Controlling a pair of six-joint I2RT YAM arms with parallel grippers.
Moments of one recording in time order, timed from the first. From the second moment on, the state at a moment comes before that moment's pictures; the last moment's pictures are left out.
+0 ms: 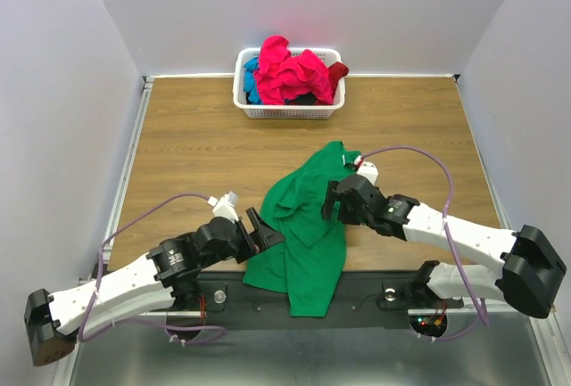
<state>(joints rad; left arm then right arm) -1.03 0.52 0.32 -0.37 -0.14 -1.29 0.88 1.18 0.69 -0.40 0.33 0.87</state>
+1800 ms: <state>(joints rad) -1.57 0.97 0.71 -0.61 -0.47 -1.64 0.55 1.07 0.69 -0.27 0.39 0.80</state>
